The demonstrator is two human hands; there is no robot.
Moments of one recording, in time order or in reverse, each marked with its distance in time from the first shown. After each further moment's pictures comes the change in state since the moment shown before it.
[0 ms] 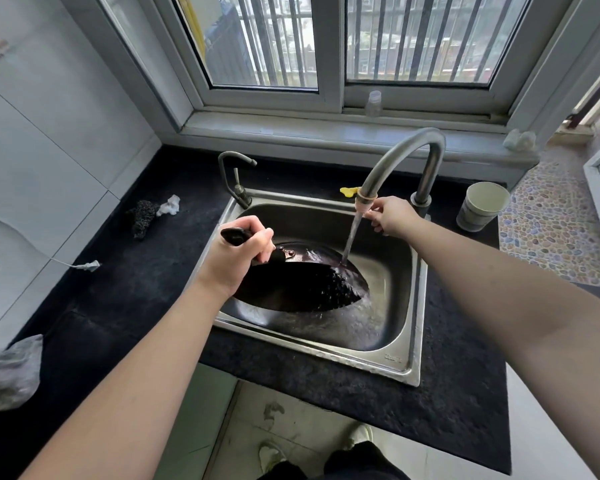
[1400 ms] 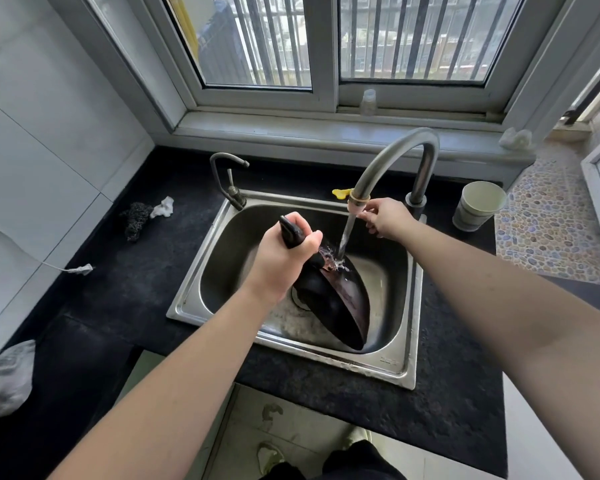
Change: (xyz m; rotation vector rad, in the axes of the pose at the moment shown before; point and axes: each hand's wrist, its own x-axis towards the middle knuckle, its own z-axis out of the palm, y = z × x) left_hand 0.003 0.011 0.079 0.006 0.043 -0.080; right_hand -0.001 0.001 0.001 0.032 0.010 -0.001
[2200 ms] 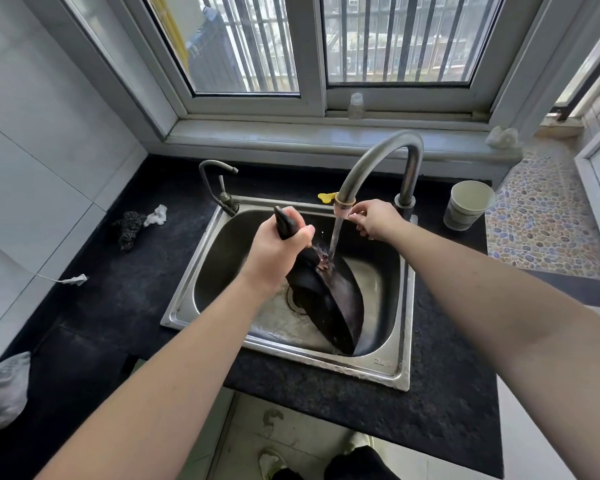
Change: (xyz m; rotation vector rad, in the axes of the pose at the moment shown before) left_hand 0.021 0.001 0.008 -0.007 -0.011 -0.015; right_hand -0.002 -0.004 -0.004 0.009 -0.036 0.035
